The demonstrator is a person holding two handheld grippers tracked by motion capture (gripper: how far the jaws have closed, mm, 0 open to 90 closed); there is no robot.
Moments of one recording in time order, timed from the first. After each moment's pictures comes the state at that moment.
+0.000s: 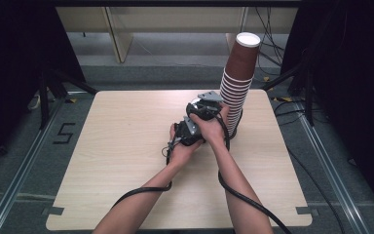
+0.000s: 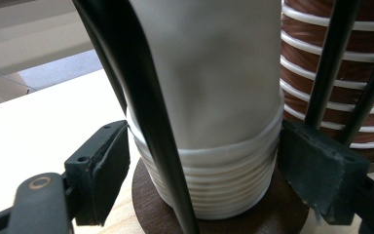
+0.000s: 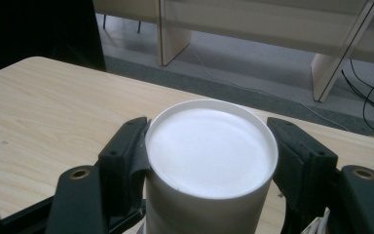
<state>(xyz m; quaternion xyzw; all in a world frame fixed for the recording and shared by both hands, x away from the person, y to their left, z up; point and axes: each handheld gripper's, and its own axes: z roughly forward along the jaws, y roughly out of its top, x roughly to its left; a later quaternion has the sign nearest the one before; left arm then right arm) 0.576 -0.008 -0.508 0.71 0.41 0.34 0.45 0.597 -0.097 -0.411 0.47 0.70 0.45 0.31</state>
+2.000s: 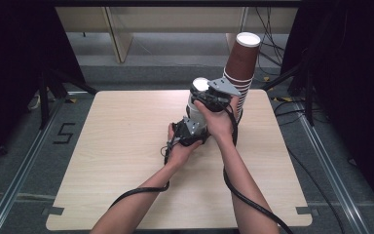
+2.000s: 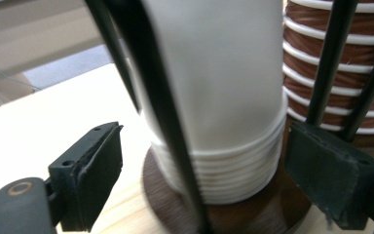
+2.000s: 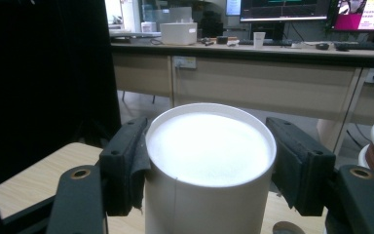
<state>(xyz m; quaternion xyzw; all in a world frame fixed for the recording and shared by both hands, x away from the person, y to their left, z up) 0.573 0.000 -0.505 0.73 0.40 0.35 0.43 0.563 -0.110 -0.339 0.42 0.63 0.55 0.35</state>
